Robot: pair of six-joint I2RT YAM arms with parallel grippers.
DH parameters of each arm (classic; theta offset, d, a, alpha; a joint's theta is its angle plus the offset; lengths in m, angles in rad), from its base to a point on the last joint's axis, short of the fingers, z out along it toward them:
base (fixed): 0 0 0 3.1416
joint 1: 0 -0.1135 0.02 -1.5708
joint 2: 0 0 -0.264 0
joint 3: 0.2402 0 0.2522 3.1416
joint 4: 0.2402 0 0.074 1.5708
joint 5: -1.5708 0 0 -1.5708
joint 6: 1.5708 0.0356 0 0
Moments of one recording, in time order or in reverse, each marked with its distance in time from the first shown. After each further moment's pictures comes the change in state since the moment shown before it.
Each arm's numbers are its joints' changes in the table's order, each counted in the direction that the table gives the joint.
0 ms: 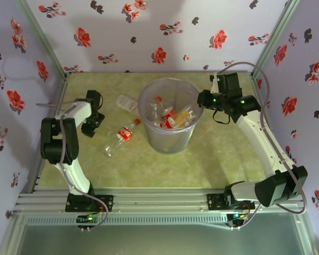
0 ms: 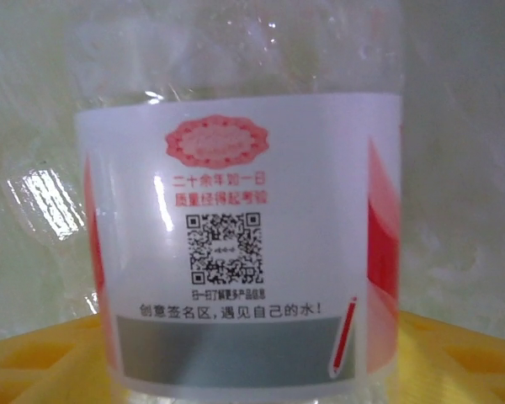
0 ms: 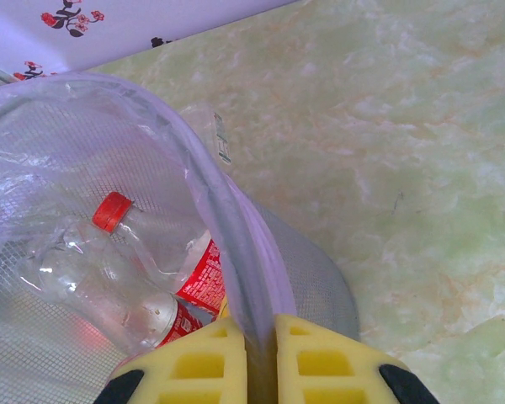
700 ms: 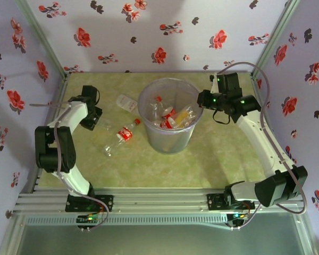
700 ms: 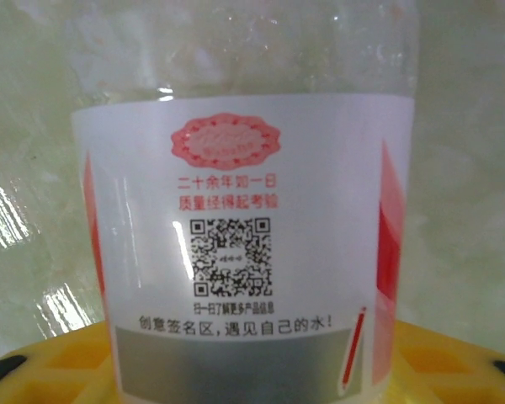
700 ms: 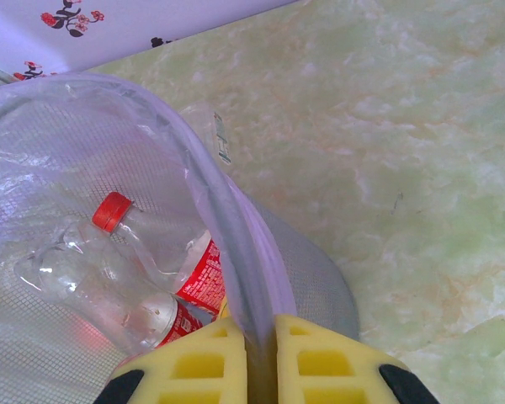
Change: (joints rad) left arm -0.001 0.158 0.013 -0.009 -0.036 0.018; right arm 0.000 0.000 0.000 0.000 0.000 0.000
